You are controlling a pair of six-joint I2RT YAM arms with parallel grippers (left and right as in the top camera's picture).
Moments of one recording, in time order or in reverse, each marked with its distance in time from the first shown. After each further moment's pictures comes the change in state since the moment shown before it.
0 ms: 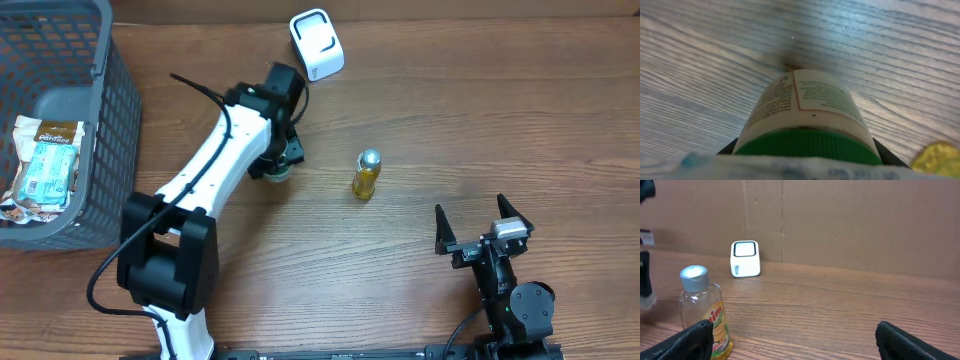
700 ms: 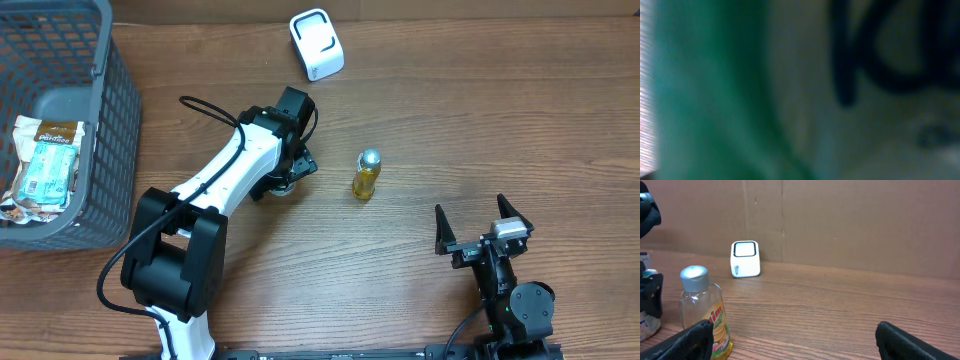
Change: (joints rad) left arm -0.031 0.000 -0.143 0.126 -0.017 -0.135; right arm 0.000 0.000 0.000 0.000 0.000 0.000
